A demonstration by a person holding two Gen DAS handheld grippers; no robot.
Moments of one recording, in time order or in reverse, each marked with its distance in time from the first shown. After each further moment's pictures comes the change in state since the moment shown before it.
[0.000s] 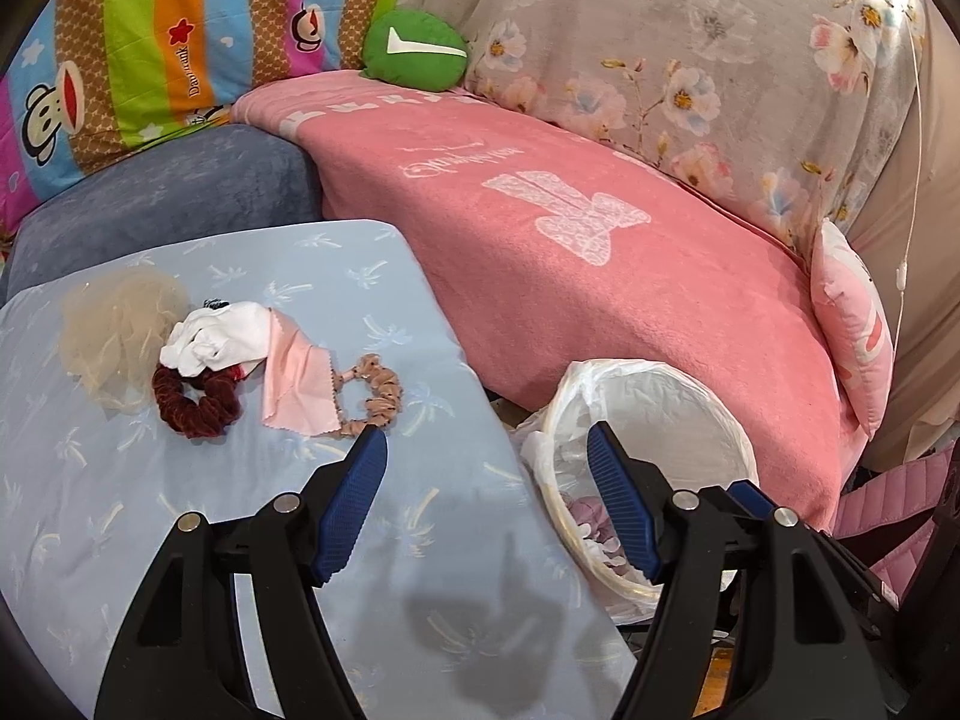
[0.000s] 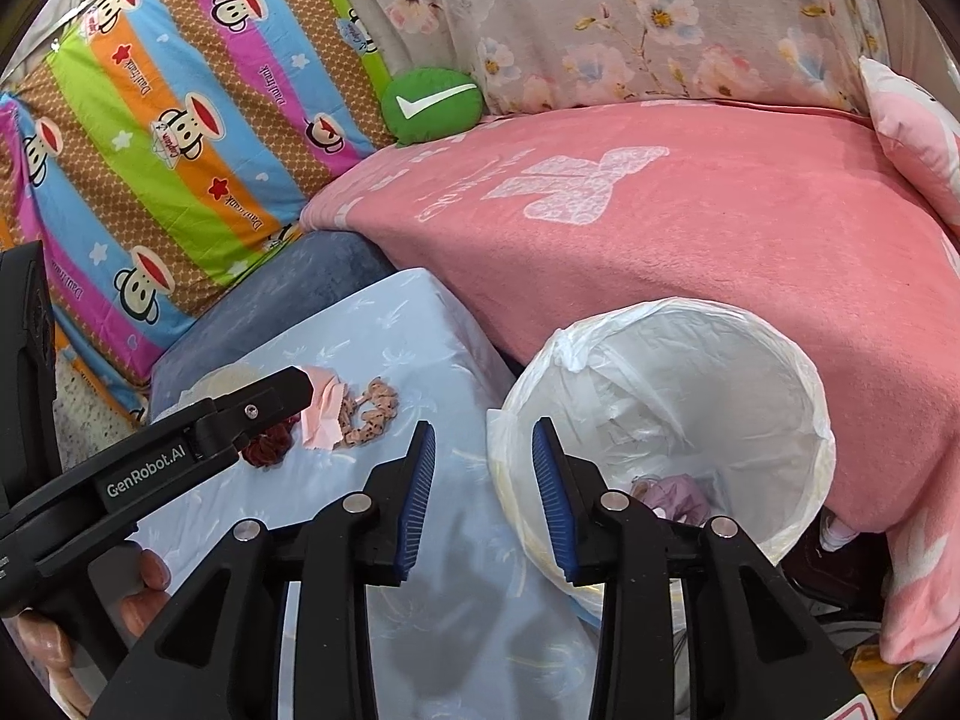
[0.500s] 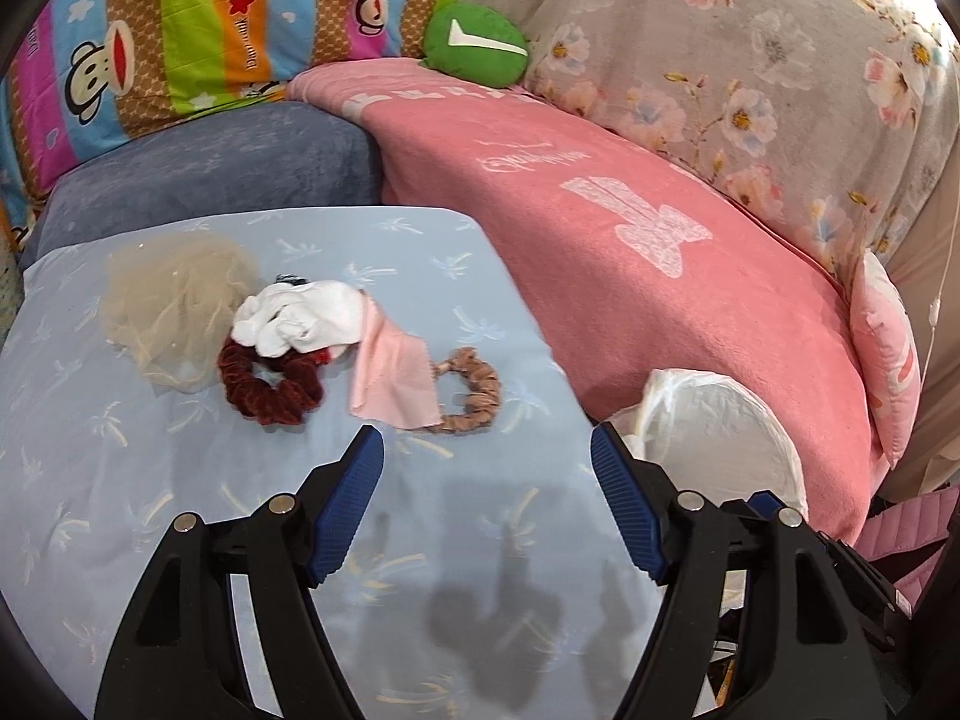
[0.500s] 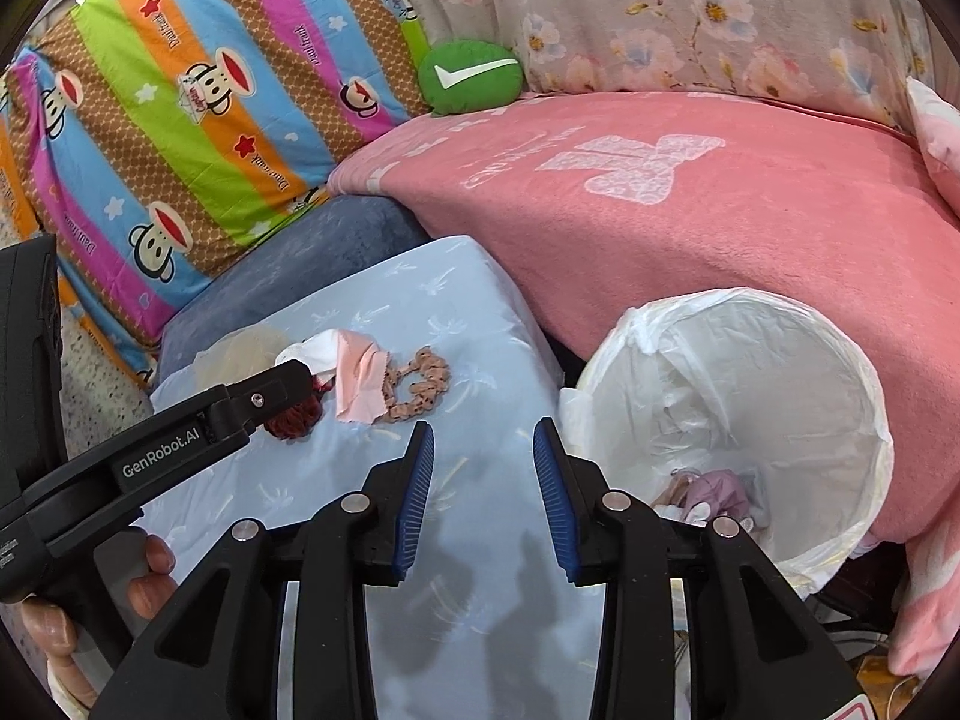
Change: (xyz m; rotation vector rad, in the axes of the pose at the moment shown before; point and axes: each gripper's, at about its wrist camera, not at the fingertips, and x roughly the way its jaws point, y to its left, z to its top) left arm -0.003 0.060 -0.003 -0.085 0.003 0.067; right arm 0.027 0.046 -0.008 -0.074 0.056 0.030
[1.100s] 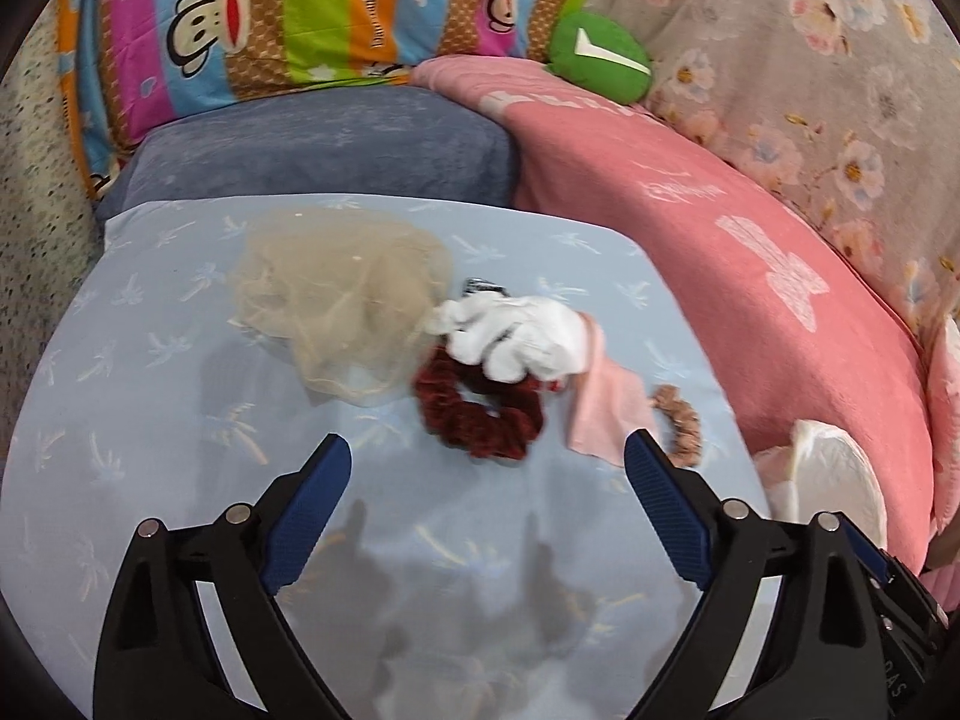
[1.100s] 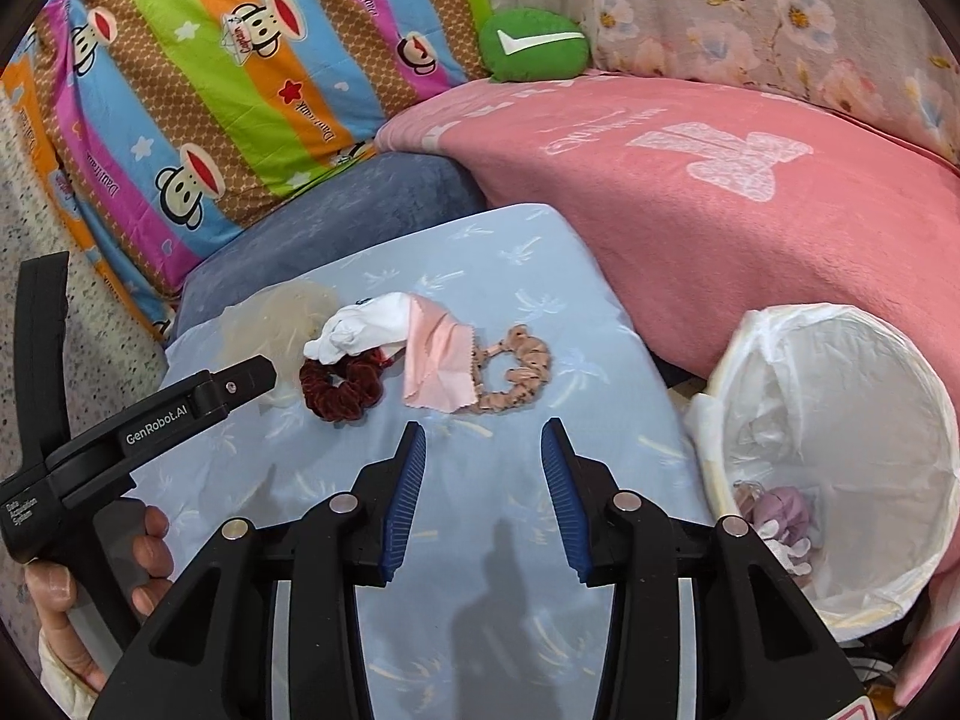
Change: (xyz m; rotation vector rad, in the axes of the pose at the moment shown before) left arm 0.003 0.112 0.010 -0.136 -0.010 0.180; right arm 0.055 0.069 0.001 -0.098 0.069 0.052
